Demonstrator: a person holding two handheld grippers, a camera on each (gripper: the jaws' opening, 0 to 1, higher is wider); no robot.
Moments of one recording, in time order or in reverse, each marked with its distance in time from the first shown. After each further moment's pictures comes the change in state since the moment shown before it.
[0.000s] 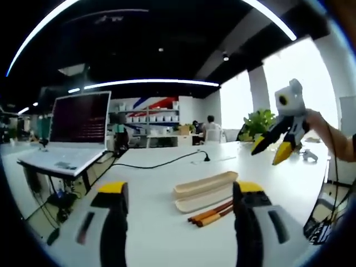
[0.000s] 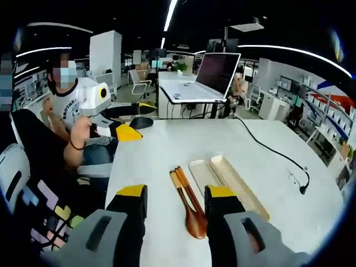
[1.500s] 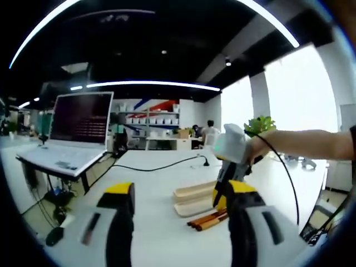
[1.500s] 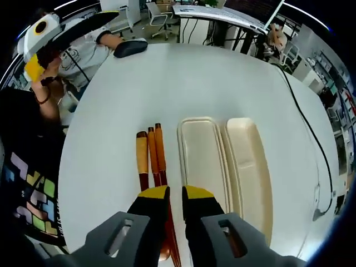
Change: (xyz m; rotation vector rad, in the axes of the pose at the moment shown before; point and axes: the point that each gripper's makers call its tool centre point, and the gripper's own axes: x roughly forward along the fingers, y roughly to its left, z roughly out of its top) left arm -0.004 0.009 0.003 -0.034 -0.023 0.003; right arm 0.120 -0.043 -0.063 -0.123 0.511 0.153
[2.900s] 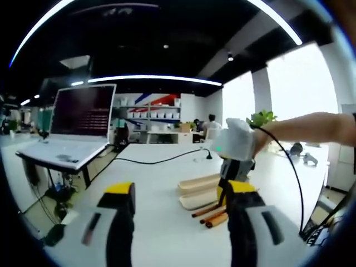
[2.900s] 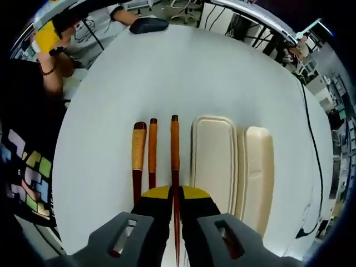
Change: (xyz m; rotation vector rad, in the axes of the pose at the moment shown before) left arm 0.008 0.009 -0.020 -0.006 0.058 0.008; right arm 0.007 0.001 -0.005 -0.126 0.116 -0.003
